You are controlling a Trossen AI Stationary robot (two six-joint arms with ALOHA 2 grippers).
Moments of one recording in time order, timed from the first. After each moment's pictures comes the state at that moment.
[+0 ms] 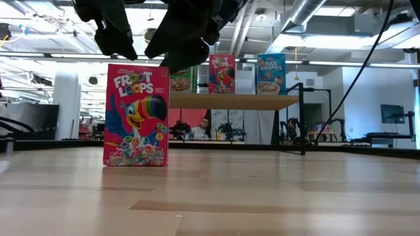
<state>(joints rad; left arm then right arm) -0.20 1.15 0.89 -0.48 -0.07 -0.43 0.18 2.02 1.63 -0.39 0.02 0.05</state>
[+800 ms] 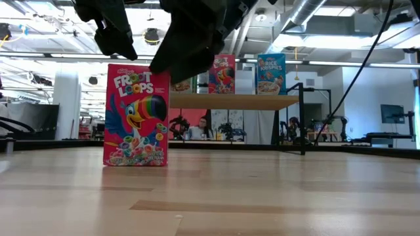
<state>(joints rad) -0.20 1.15 0.89 -0.48 -0.07 -0.43 0.19 2.02 1.58 -0.37 0.08 0.08</state>
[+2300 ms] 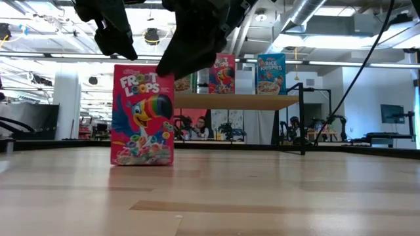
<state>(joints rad) -0.20 1.15 0.89 -0.48 -0.07 -0.43 0.19 2.01 1.58 -0.39 0.08 0.08</state>
